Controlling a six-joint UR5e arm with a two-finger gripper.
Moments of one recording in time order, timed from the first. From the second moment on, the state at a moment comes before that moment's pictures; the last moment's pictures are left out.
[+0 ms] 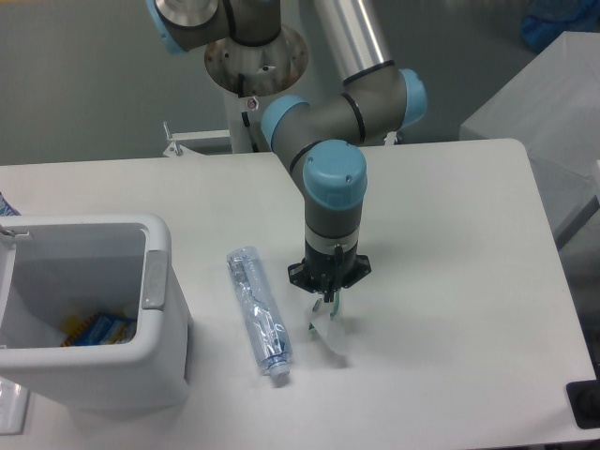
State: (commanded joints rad) arm 2.47 -1.89 -1.71 -0.87 1.43 0.30
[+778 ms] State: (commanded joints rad) arm 2.63 -1.78 -1.45 -0.87 0.88 0.03
